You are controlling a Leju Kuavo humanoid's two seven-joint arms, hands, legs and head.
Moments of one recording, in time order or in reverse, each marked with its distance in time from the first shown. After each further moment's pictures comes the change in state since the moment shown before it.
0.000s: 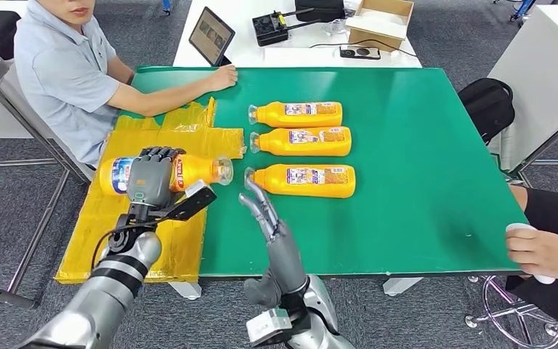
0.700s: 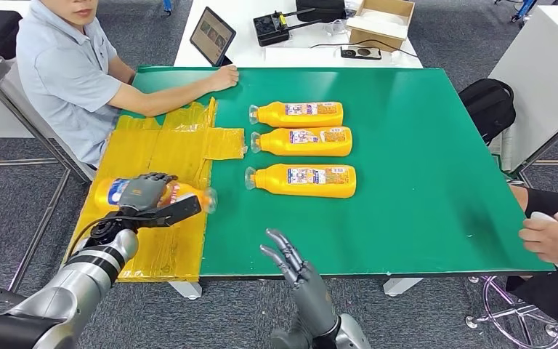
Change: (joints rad) left arm -0.119 0.094 -0.028 0.297 -0.006 -0.341 0.029; right arm 0.198 -0.156 -0.042 -0.144 0.062 0.033 0.000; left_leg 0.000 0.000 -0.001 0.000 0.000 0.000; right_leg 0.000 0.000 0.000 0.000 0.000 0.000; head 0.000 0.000
